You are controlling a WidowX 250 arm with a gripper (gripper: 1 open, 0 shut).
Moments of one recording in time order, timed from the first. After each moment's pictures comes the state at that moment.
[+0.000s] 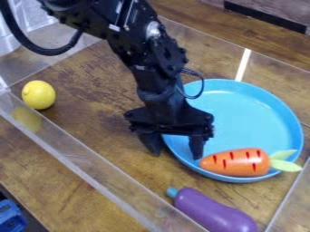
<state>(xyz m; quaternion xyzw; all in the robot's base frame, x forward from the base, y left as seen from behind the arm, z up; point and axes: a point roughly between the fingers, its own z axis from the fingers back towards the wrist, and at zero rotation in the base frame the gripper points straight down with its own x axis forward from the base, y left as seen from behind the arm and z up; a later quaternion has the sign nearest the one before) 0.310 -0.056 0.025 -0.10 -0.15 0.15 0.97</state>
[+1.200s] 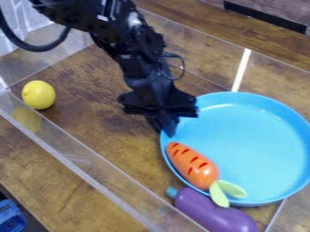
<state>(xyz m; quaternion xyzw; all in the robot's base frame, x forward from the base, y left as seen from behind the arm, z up) 0.318 0.008 0.019 -0.08 -0.16 0.17 0.97</state>
